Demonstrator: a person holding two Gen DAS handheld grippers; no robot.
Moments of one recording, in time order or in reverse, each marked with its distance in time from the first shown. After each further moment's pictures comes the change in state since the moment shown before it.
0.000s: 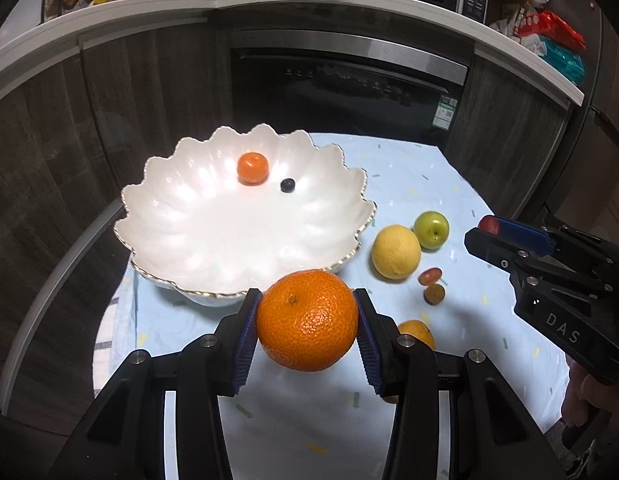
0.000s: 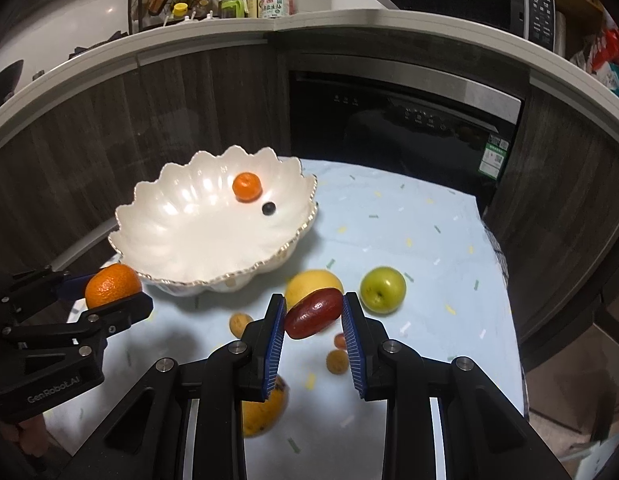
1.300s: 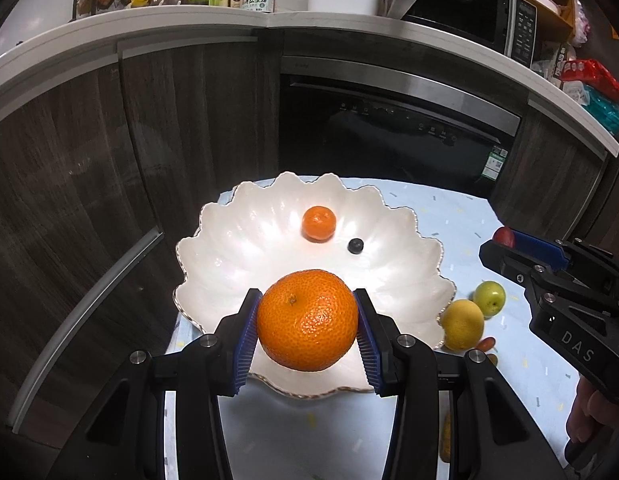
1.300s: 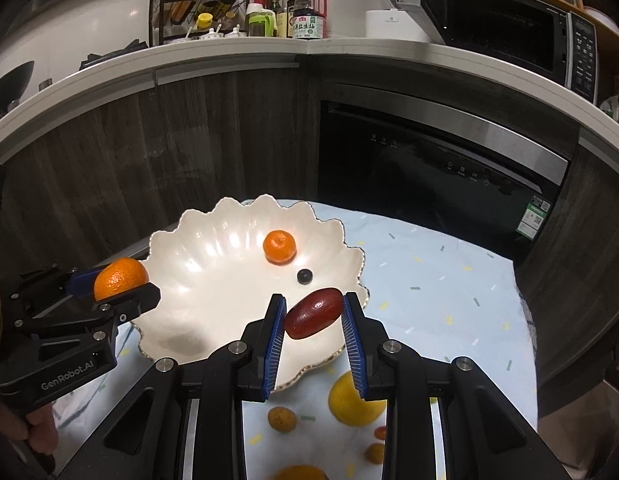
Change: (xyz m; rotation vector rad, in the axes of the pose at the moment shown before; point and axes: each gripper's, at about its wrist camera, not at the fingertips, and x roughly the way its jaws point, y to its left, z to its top) left arm 0.017 0.069 0.051 -0.070 -0.077 0.070; right arm 0.040 0.042 0.066 -0.056 -0.056 0.039
